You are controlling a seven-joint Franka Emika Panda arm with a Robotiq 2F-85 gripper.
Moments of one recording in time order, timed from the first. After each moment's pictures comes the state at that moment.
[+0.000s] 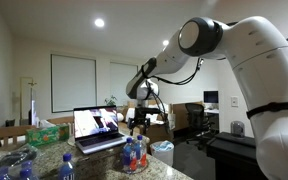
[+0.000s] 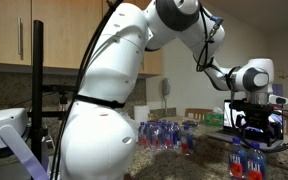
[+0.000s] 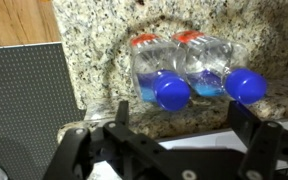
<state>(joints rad) -0.16 0.32 -0.08 -1.84 0.18 2.21 -0.13</state>
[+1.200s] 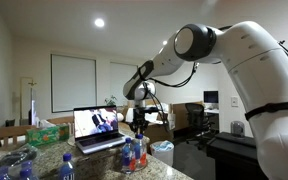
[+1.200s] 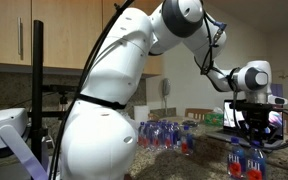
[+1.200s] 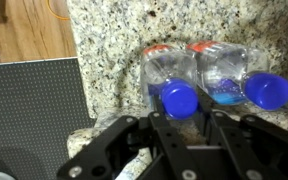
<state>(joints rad) -0.14 0.38 -0.09 -1.75 0.08 2.10 -0.04</state>
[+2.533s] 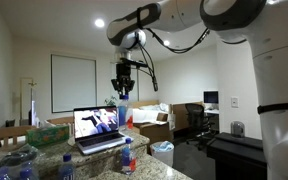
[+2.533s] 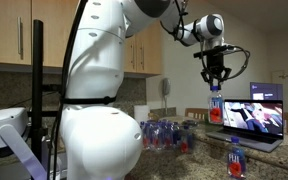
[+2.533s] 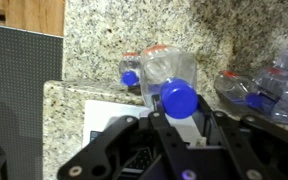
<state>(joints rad) 0.01 0.08 0.01 -1.54 0.00 1.62 -0.02</state>
